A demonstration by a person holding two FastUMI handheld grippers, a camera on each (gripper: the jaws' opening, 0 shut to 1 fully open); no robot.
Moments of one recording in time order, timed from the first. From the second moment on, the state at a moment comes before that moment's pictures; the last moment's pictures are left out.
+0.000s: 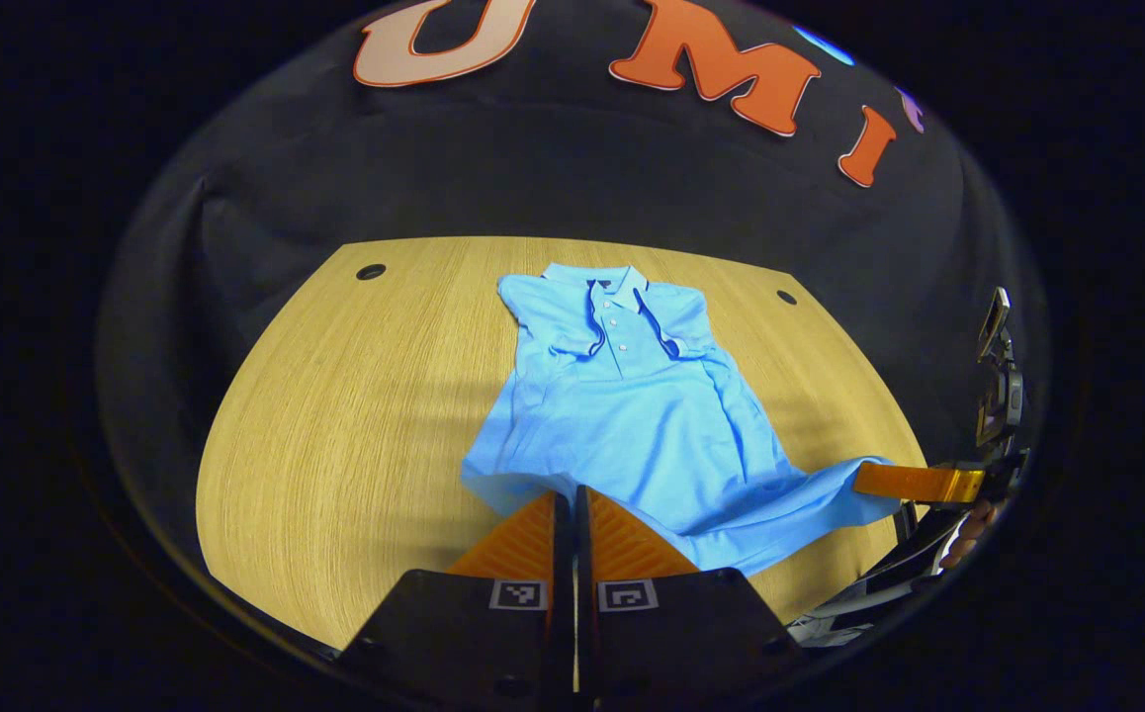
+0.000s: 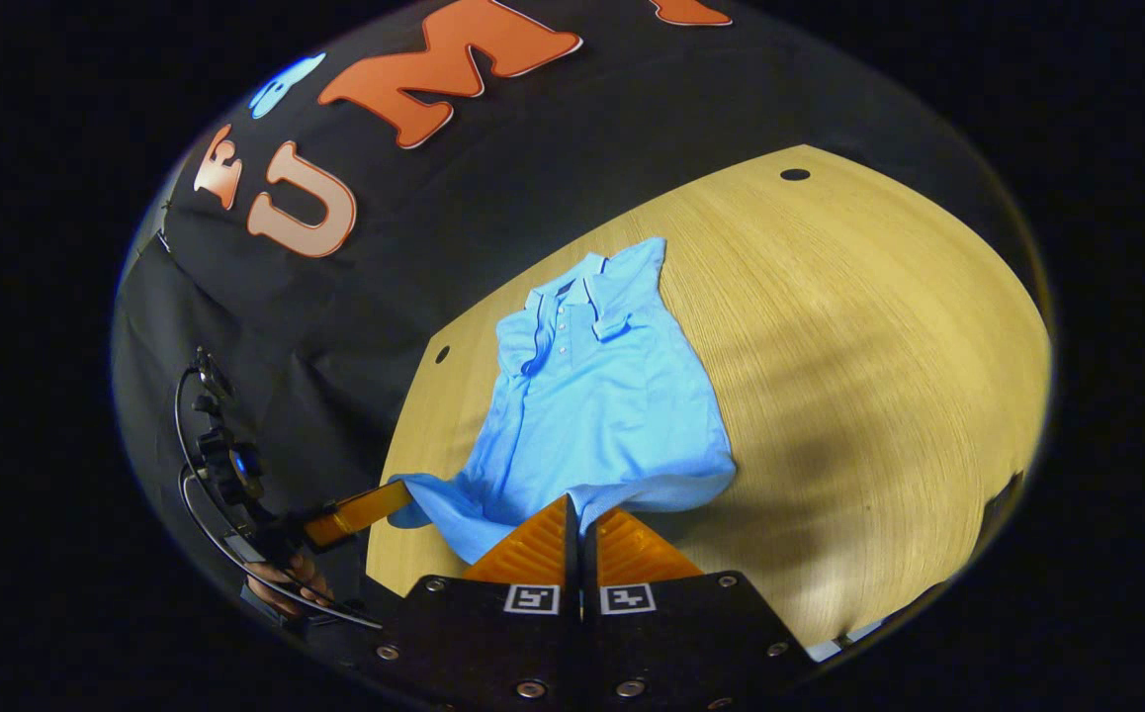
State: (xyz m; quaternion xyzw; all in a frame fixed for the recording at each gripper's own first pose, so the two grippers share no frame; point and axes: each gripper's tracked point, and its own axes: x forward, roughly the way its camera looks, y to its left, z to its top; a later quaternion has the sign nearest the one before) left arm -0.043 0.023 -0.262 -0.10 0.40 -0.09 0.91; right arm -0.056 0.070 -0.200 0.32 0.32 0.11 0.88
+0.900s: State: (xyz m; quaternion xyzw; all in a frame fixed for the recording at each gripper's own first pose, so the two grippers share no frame) left arm 0.197 0.076 -0.280 -0.05 0.34 -0.10 0.93; right arm 0.182 0.017 -0.151 0.31 0.29 0.07 0.90
